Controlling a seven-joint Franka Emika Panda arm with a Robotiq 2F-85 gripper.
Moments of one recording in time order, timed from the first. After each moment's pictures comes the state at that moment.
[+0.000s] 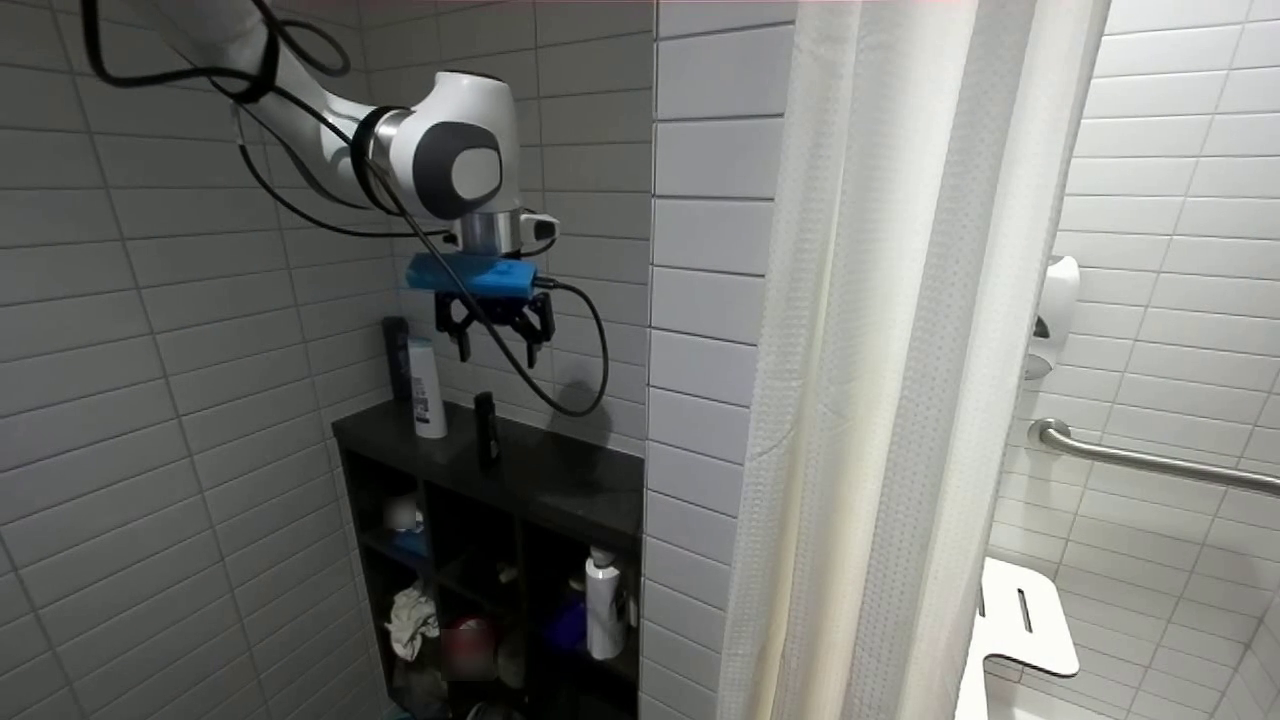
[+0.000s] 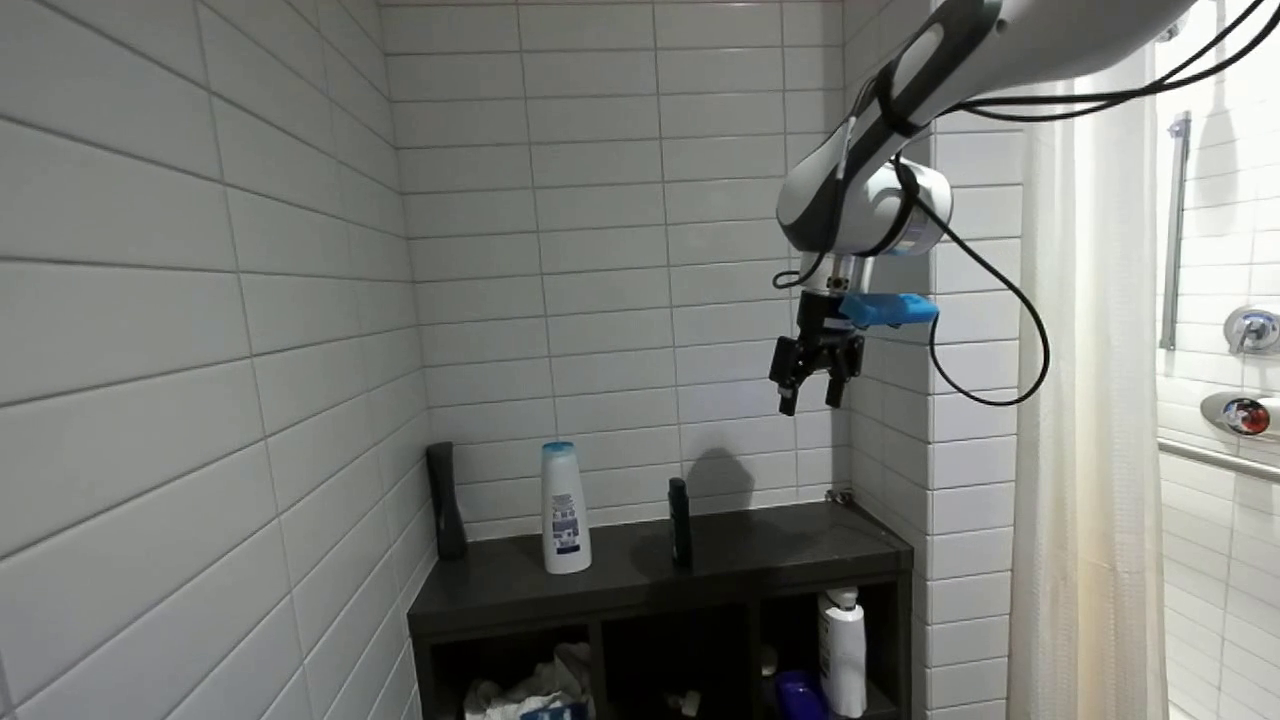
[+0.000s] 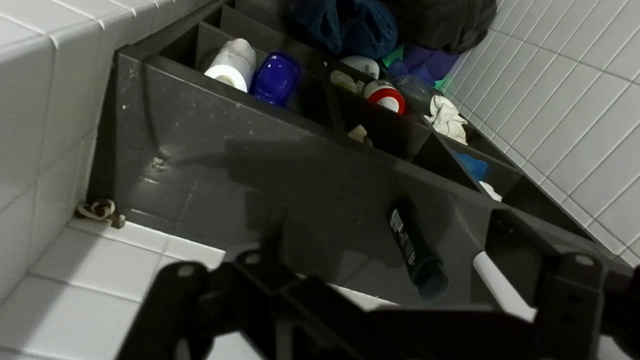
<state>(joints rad) -0.06 0.12 -0.06 -2.03 0.15 2.33 -0.32</state>
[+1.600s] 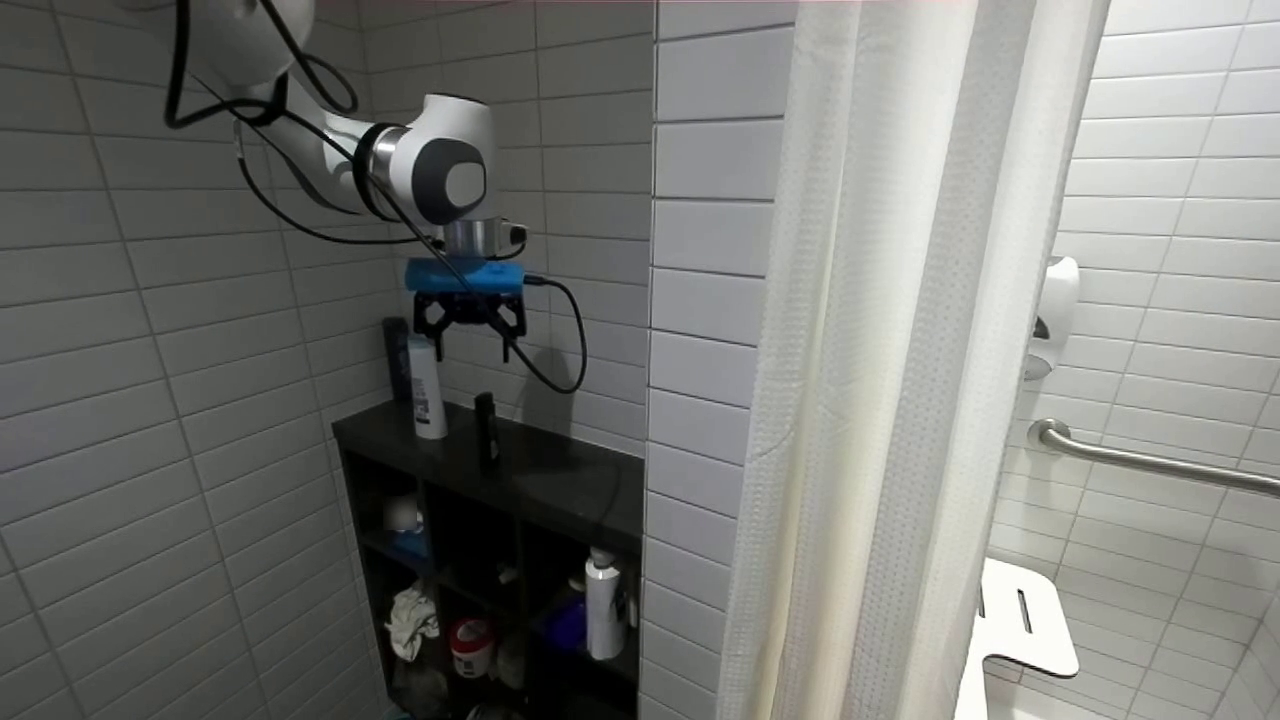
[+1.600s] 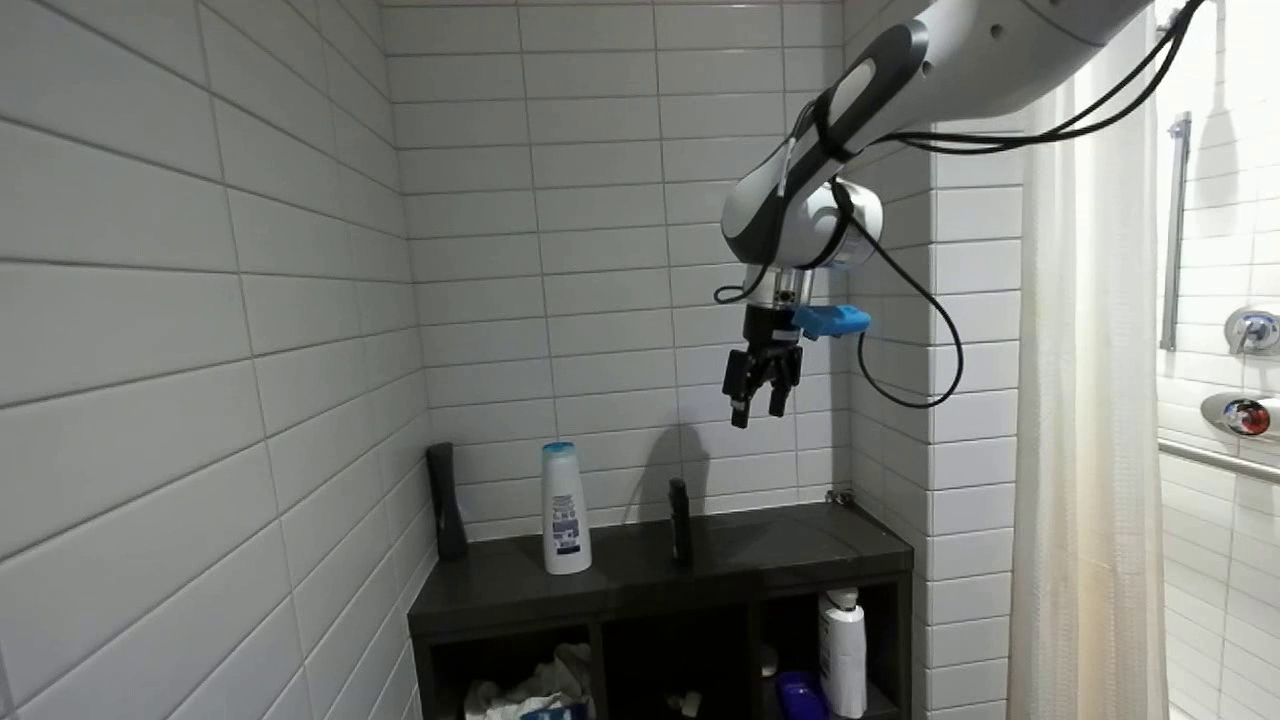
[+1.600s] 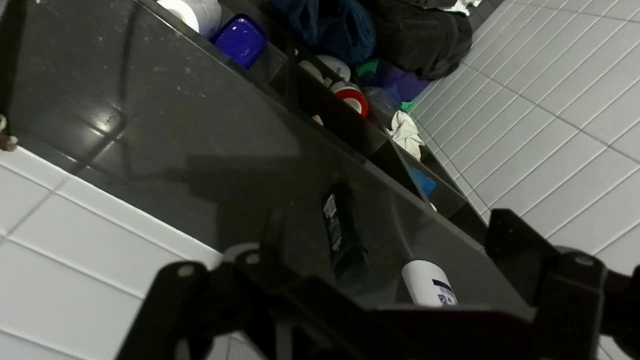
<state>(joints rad) -0.06 0.26 0.03 -1.85 0.14 2.25 -0.44</state>
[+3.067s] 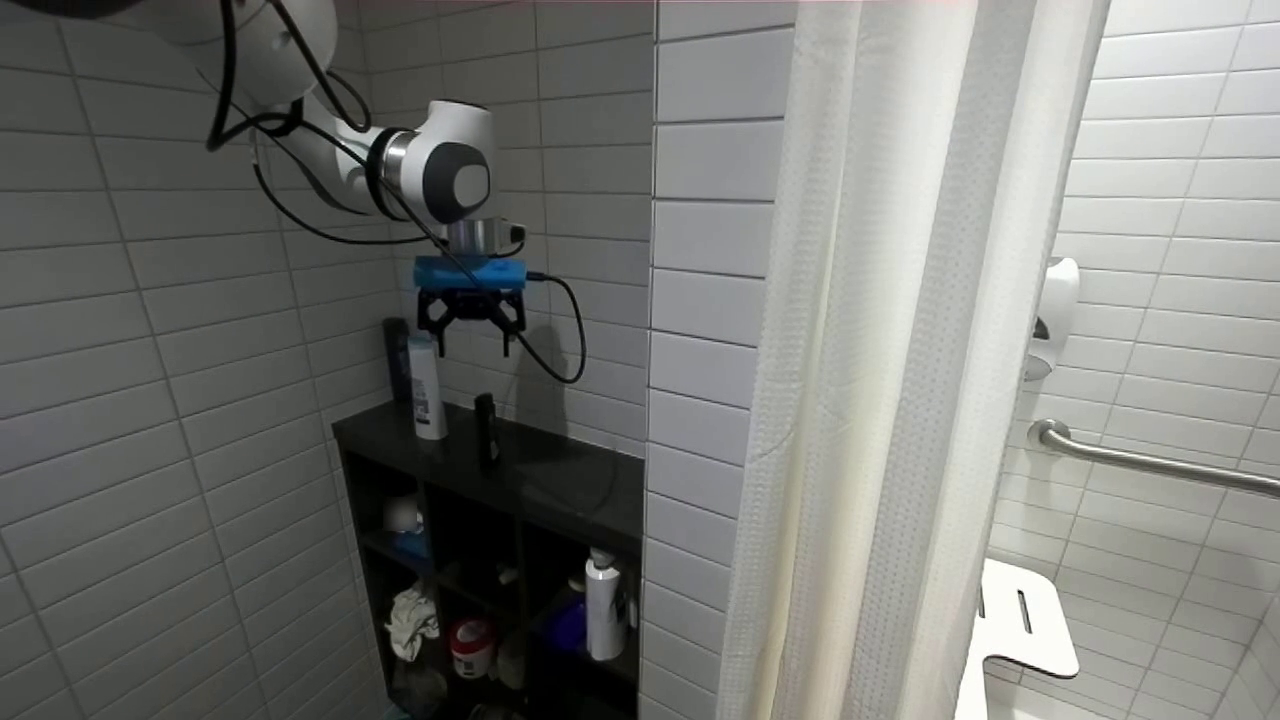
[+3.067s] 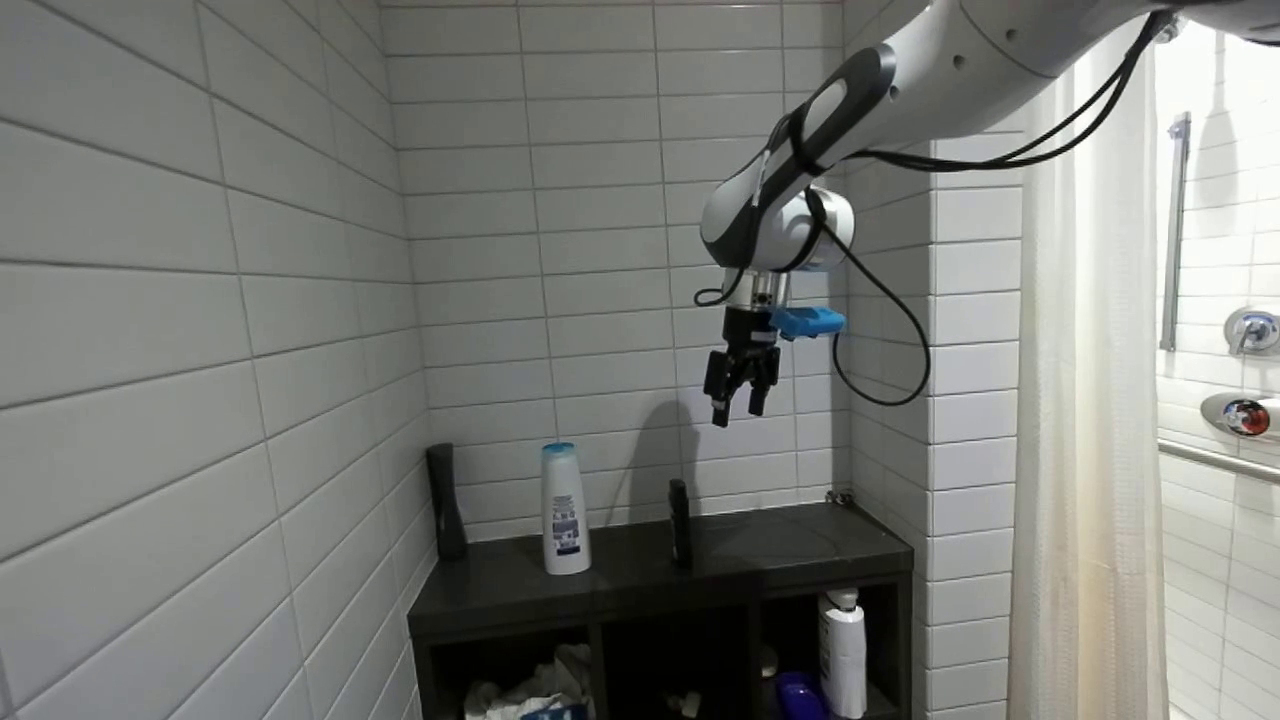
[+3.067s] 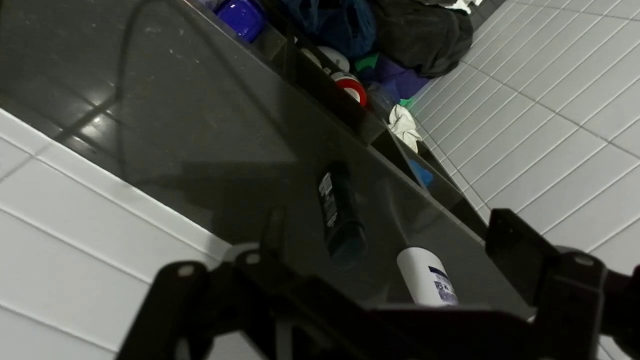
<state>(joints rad) -0.06 0.35 0.05 -1.72 0.12 2.21 -0.45</state>
